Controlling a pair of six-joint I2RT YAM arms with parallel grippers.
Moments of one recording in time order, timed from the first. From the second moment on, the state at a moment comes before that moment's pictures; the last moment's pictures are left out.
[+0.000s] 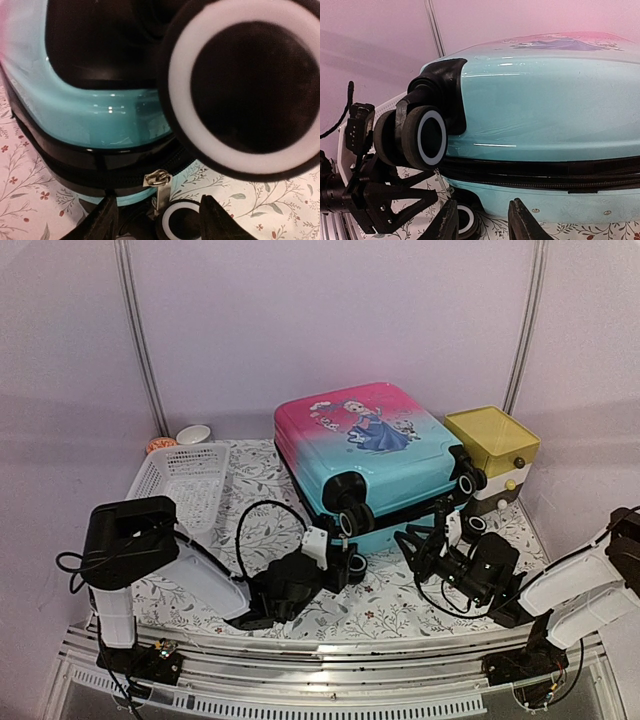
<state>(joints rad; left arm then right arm) -1.23 1.98 0.78 0.99 -0.66 -0.28 0.94 1.35 0.20 1.12 0.22 0.23</state>
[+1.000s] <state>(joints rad) -1.25 2.12 0.88 0.94 -0.82 -0.24 0.93 1.36 0.16 1.20 0.21 0.27</state>
